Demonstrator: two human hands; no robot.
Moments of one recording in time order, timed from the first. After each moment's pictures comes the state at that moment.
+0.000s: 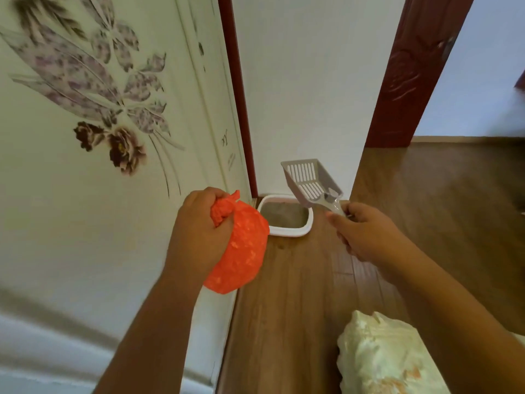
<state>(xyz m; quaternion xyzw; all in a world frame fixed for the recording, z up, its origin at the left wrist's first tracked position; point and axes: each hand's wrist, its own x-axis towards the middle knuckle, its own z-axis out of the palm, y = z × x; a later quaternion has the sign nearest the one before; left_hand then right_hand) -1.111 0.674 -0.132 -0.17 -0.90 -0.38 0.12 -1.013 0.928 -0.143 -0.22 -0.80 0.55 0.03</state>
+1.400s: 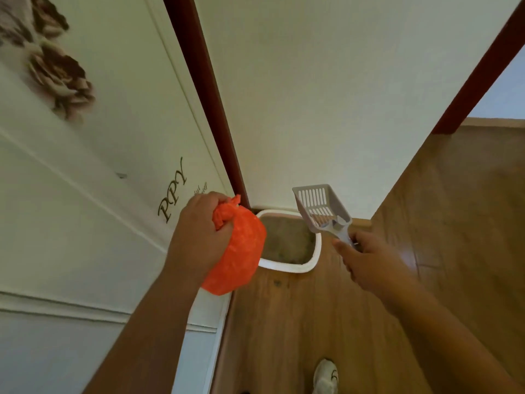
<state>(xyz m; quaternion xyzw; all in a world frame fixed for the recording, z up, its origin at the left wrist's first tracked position) -1.646 0.938 -0.258 -0.16 -0.93 -0.33 0.02 -1.511 1.198 -0.286 -0.30 -0.78 0.55 -0.05</state>
